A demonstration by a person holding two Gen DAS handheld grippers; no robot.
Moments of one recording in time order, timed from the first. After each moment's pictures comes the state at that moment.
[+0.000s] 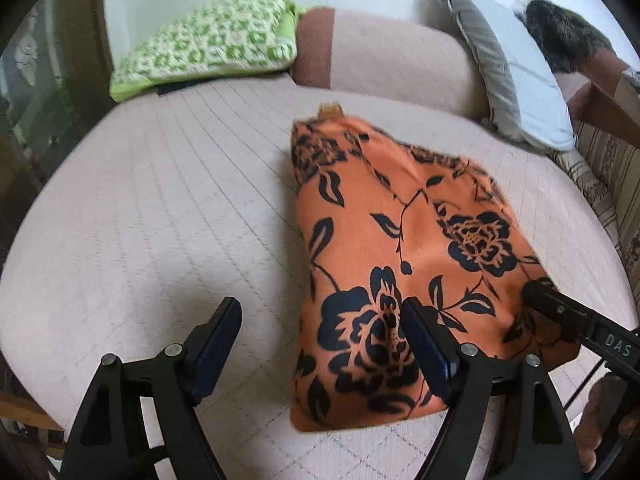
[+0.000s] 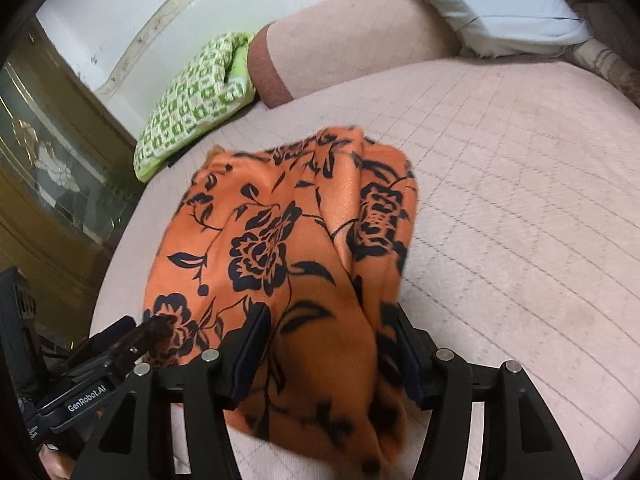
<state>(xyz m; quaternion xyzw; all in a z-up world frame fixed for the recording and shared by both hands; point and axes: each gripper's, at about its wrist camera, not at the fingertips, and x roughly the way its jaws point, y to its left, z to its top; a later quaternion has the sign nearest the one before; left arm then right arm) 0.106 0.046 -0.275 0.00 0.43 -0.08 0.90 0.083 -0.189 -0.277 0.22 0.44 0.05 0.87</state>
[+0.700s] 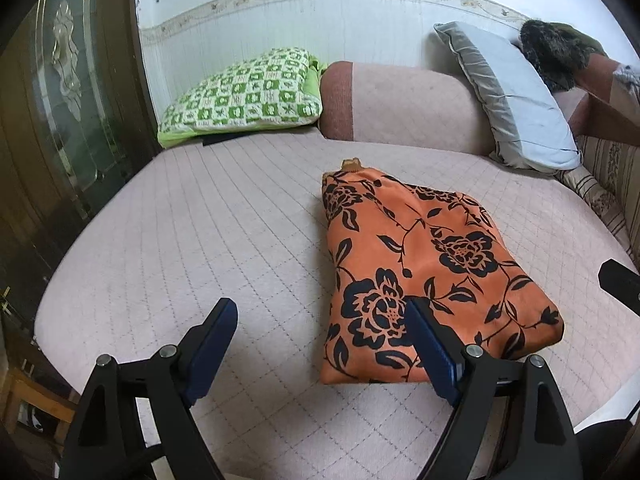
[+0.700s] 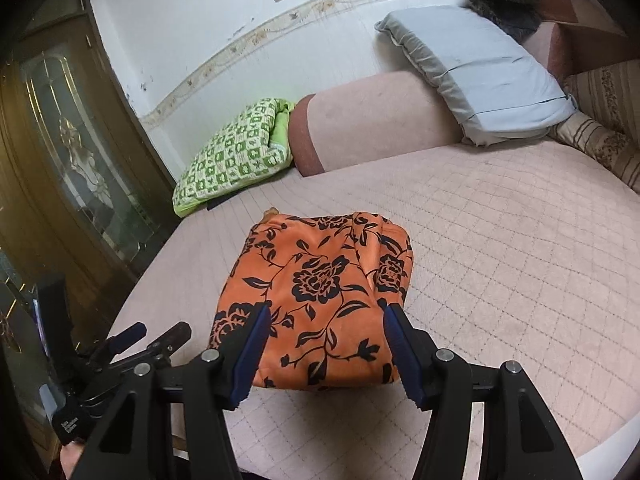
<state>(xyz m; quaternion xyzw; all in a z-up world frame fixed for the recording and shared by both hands) 0.045 0.049 -0.239 0.04 0.35 -0.03 0.94 -0.004 -0.186 -0.185 0.18 0.33 0.05 0.92</state>
